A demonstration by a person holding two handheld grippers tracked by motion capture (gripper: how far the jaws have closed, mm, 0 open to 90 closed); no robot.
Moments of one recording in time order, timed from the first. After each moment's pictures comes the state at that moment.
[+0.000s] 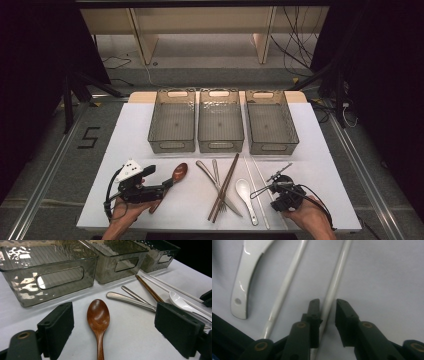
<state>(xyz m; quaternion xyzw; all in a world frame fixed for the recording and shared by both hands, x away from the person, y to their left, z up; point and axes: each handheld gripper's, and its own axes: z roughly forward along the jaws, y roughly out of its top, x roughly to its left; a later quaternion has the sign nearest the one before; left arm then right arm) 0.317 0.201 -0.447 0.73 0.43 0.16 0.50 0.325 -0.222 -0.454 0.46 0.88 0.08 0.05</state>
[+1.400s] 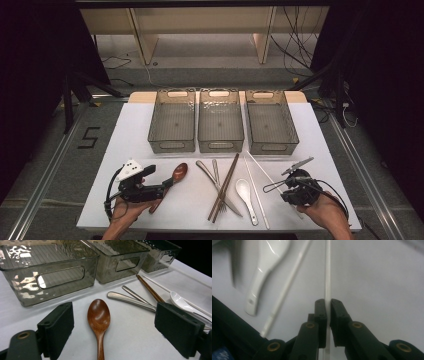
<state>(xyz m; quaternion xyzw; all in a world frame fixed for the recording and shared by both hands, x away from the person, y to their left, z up) 0.319 0.200 -0.447 0.73 0.44 0.16 0.50 0.323 -0.252 -0.422 0.45 0.87 0.17 0.07</state>
